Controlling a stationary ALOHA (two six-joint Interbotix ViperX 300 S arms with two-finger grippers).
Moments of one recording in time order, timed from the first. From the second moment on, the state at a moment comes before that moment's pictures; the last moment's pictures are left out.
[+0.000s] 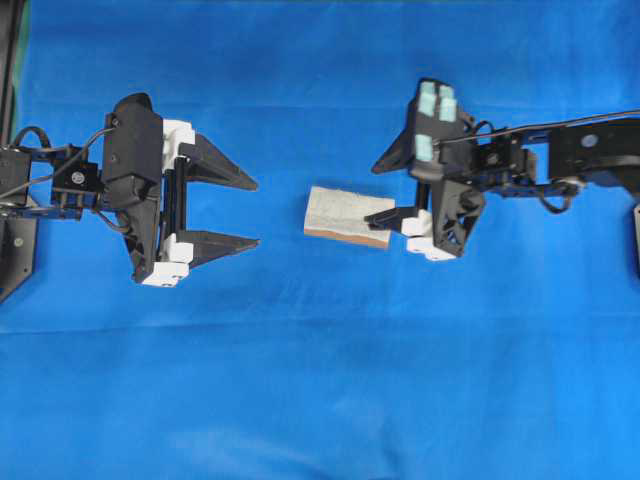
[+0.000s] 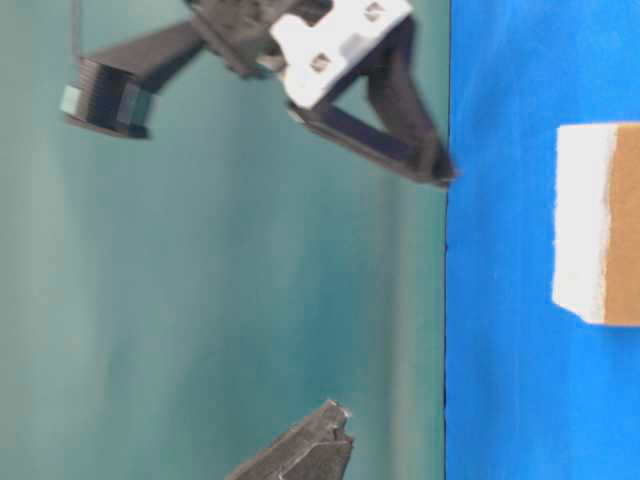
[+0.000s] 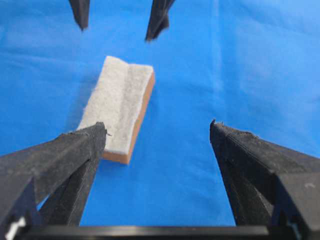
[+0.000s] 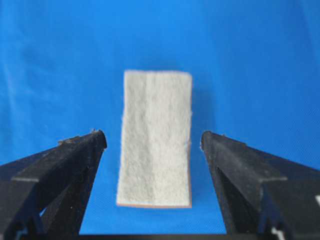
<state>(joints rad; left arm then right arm) 0.00 -0.39 0.96 -0.03 -0.22 -0.07 -0.09 -0.14 0.71 0.05 0.10 0.04</state>
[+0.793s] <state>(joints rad) 0.00 -0.49 0.98 -0.03 -0.19 -0.07 -0.09 -0.39 0.80 0.04 0.14 0.04</state>
